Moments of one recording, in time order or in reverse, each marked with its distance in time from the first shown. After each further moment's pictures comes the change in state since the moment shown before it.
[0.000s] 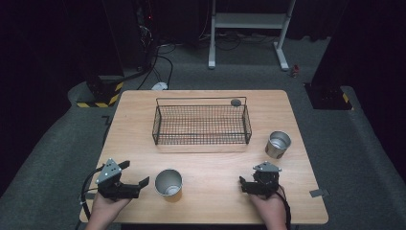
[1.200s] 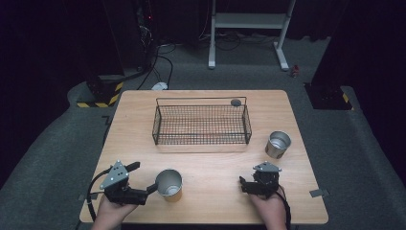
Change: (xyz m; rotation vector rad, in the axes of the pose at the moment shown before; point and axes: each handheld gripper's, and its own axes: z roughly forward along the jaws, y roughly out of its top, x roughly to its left) left arm -0.035 0.019 -0.003 -0.052 -0.108 0.062; right arm 0.000 0.000 0.000 0.000 0.000 0.000
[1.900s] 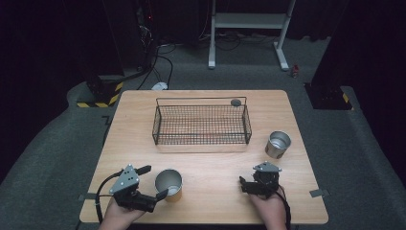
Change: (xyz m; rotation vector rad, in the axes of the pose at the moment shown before) left arm -0.024 0.006 0.010 0.011 -0.088 0.039; right arm 0.000 0.000 0.000 0.000 0.000 0.000
